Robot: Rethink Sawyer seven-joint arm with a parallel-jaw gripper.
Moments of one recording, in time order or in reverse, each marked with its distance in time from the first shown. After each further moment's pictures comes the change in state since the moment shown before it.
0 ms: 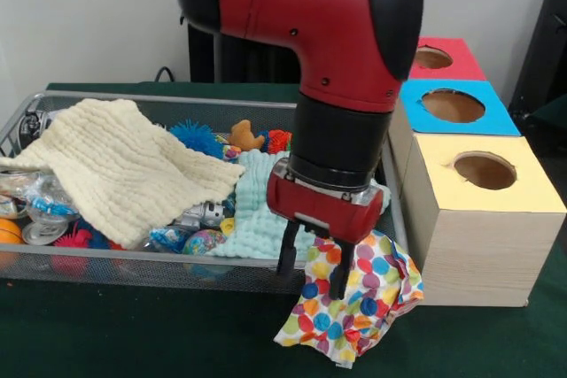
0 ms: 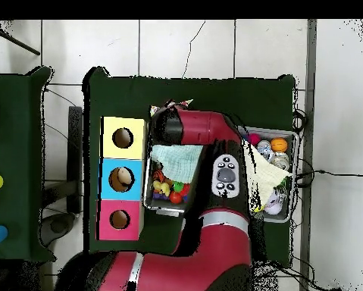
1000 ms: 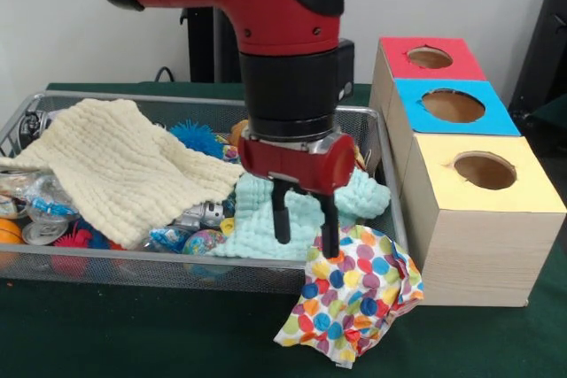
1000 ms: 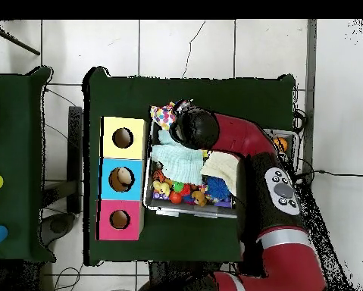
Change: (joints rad) arm -0.251 -0.166 0.296 0.204 -0.007 0.030 0.000
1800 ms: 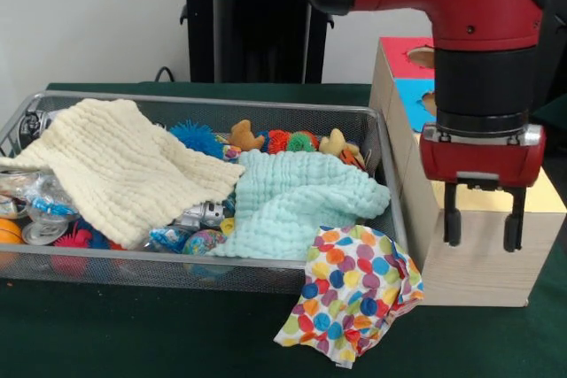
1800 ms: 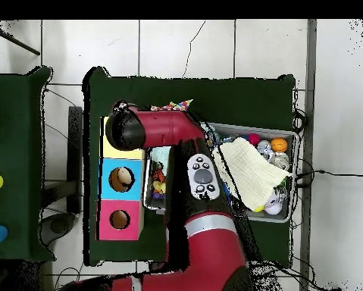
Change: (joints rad) arm 0.254 0.026 -0.033 -0.068 -0.054 -0.028 0.000
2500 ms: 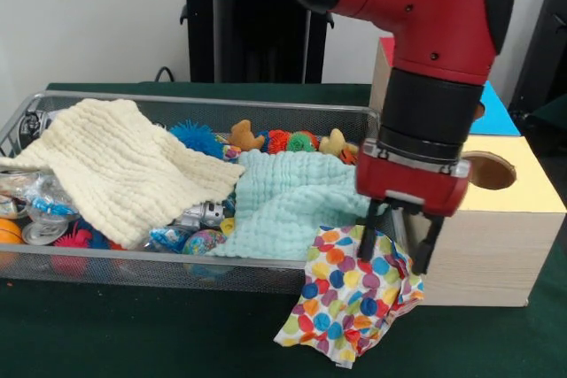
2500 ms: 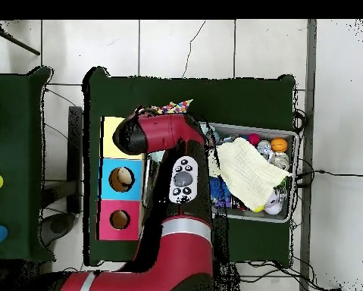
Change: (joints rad) arm 0.136 0.105 -0.295 -0.117 -0.034 -0.020 0.000
